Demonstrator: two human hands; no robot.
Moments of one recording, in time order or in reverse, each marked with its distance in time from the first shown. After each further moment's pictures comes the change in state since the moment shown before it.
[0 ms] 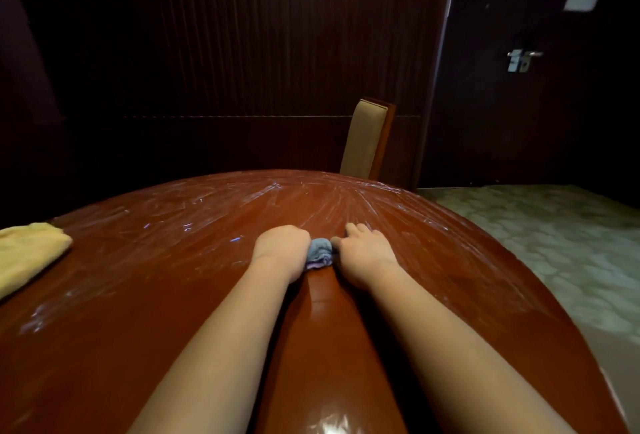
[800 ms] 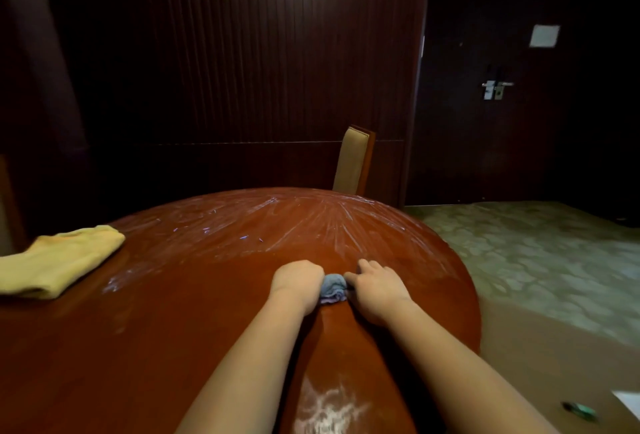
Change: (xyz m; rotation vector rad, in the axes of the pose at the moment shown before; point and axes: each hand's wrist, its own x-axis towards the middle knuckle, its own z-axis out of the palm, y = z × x) left_hand -0.132 0.066 -0.043 -0.023 -0.050 0.062; right_hand -0.157 0.014 -0.026 0.000 -0.029 -0.017
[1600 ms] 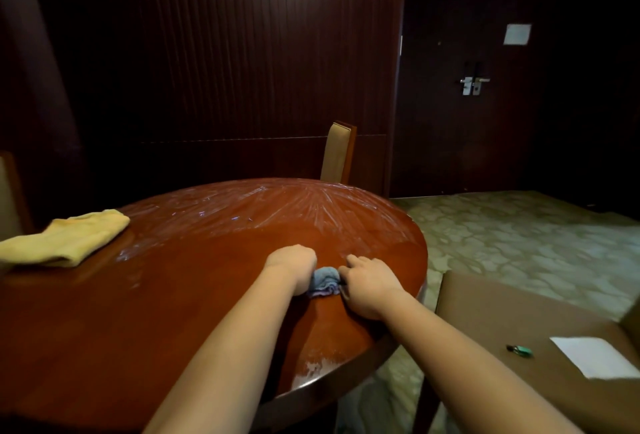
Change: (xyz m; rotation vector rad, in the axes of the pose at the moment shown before) left_hand -0.074 0.037 -0.028 -0.055 -0.078 0.068; right_hand -0.108 -0.006 -0.018 -0.052 0.026 -0.072
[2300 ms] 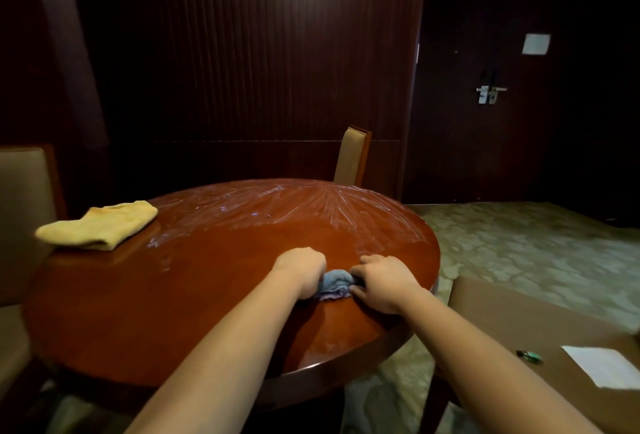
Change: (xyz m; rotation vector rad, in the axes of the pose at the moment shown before) left_hand -0.039 -0.006 0.003 0.012 0.023 0.038; right_hand -0.016 -0.006 -0.008 -0.009 0.070 -0.076
